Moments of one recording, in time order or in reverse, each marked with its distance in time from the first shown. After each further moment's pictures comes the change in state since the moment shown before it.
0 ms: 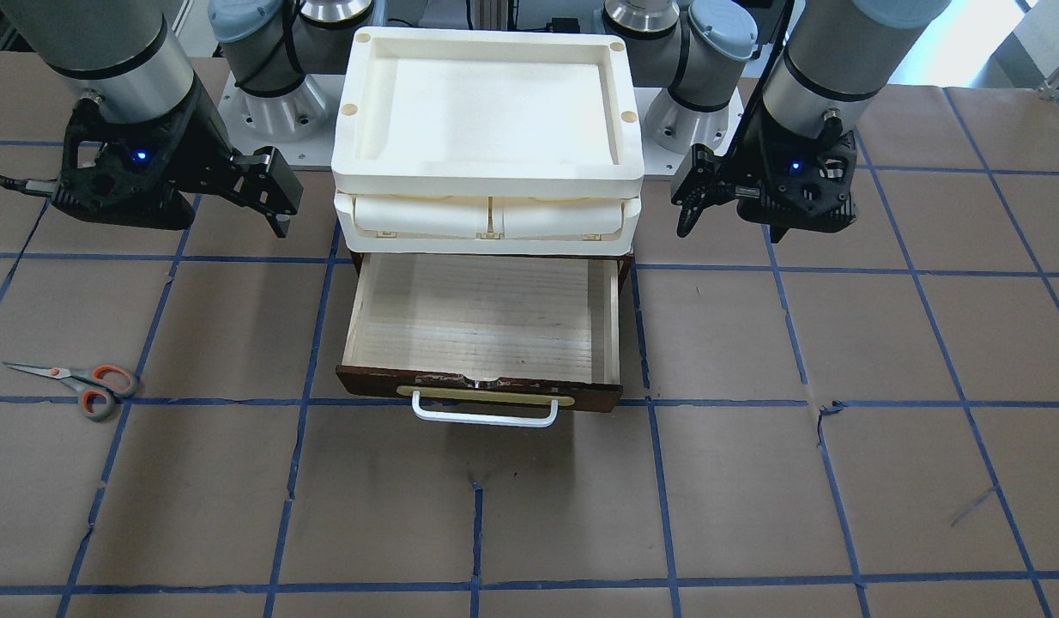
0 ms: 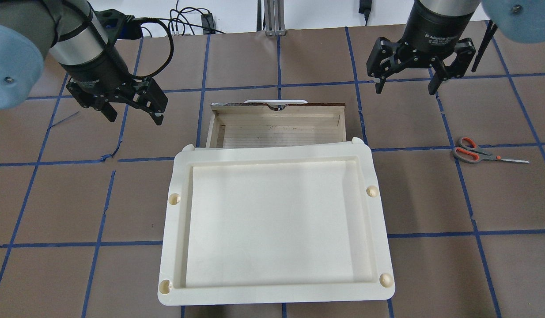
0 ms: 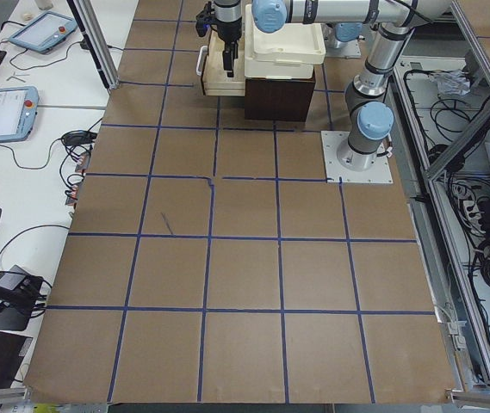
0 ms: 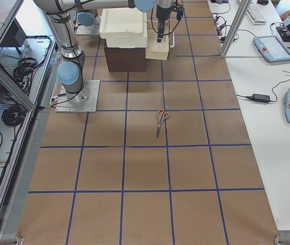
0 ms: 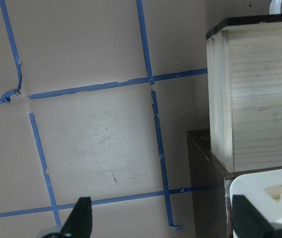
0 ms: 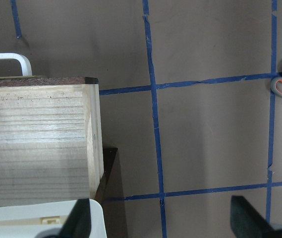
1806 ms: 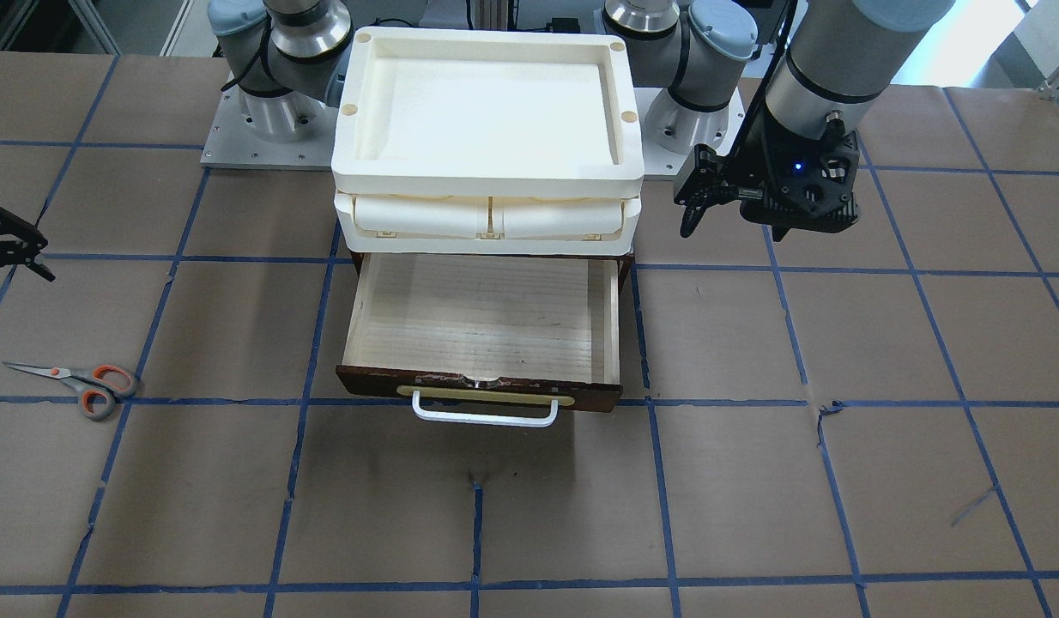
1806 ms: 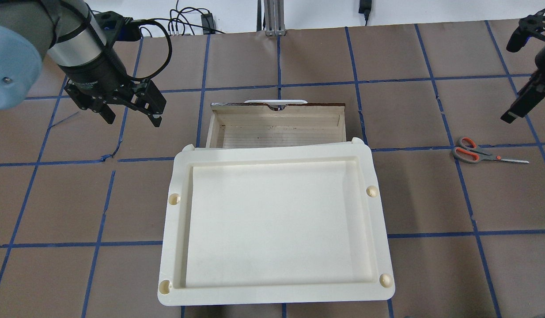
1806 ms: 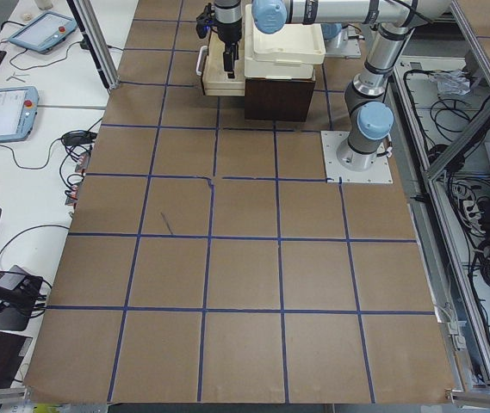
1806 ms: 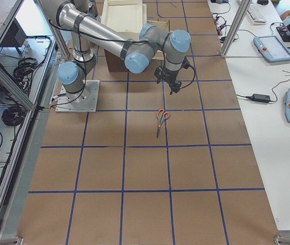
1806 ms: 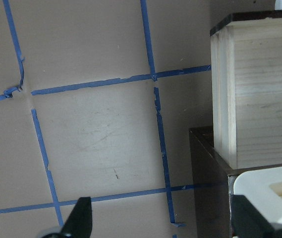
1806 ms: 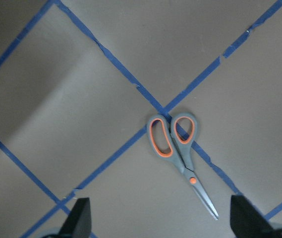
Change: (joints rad) left arm 0.005 0.001 -0.003 -0.009 0.004 0.000; right arm -0.519 0.108 0.199 -0.313 -0.006 -1.487
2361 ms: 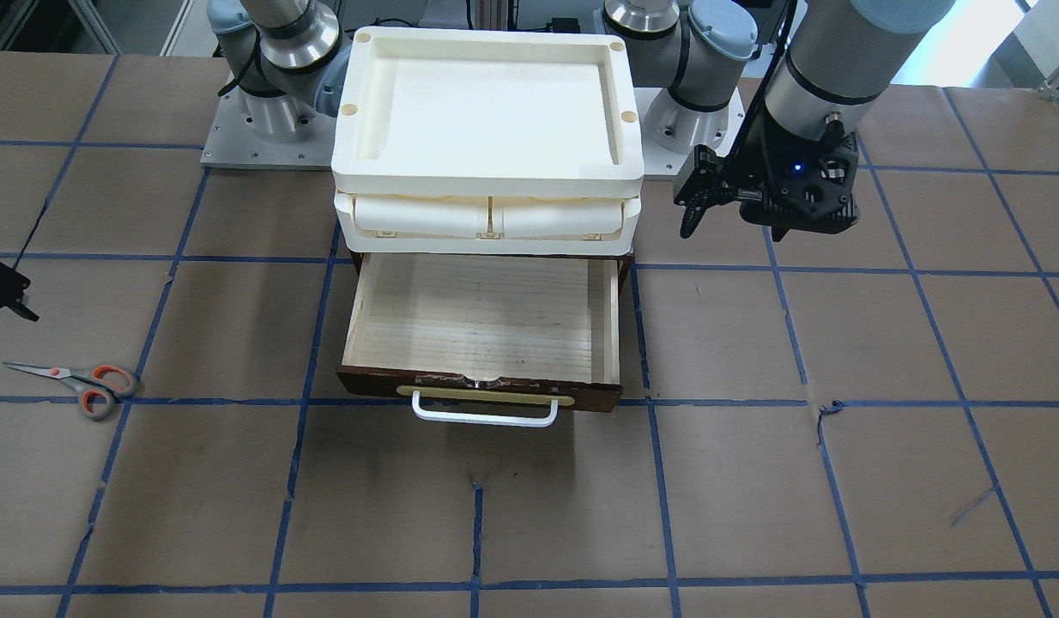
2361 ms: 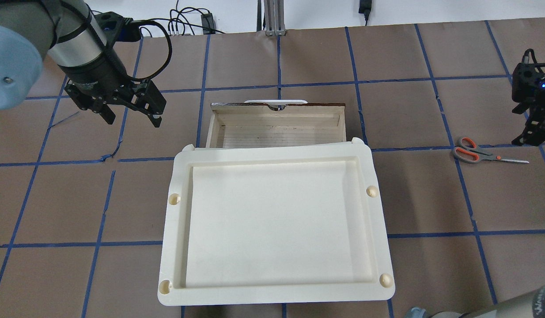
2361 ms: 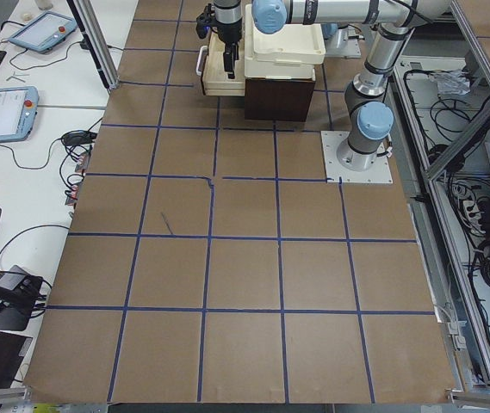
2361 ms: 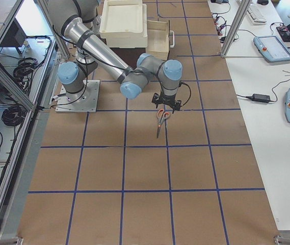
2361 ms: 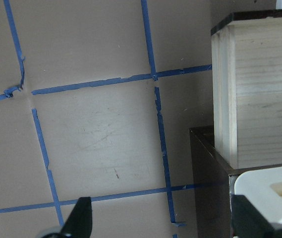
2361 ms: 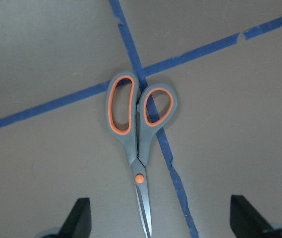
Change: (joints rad) left arm 0.002 -0.002 -0.005 0.001 -0.001 -0.003; right arm -0.098 0.092 0.167 -0.337 0.008 -0.493
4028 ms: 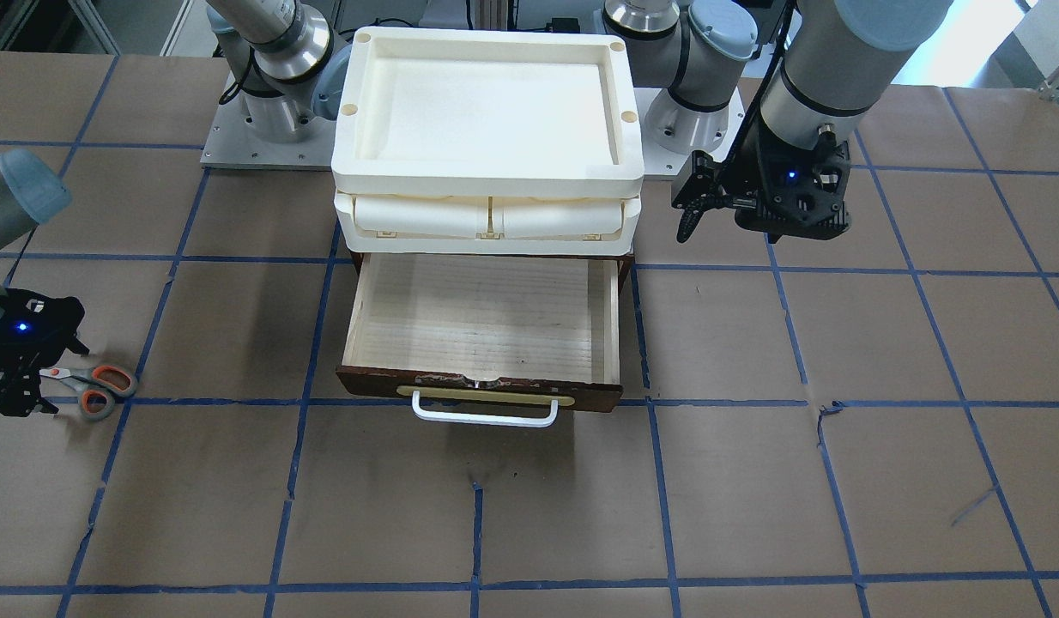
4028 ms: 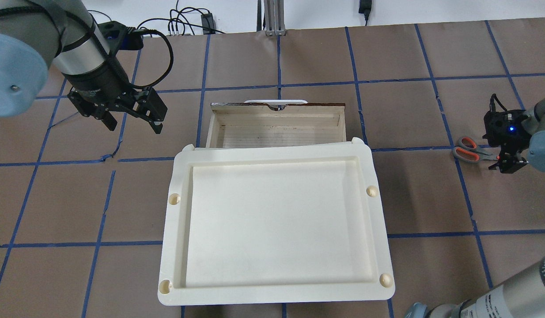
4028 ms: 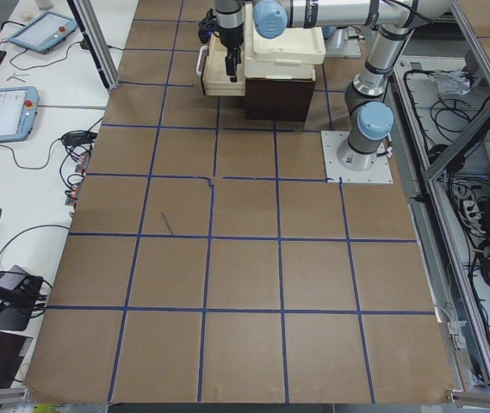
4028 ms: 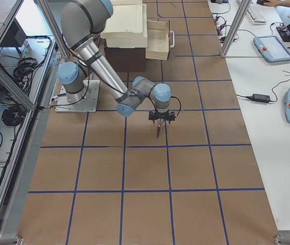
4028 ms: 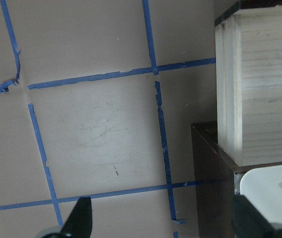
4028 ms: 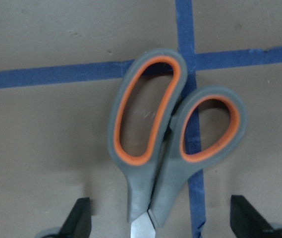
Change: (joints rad) left arm 0.002 0.005 -0.026 0.005 0.003 0.008; right arm -0.030 0.131 0.173 -0.333 0.062 -0.236
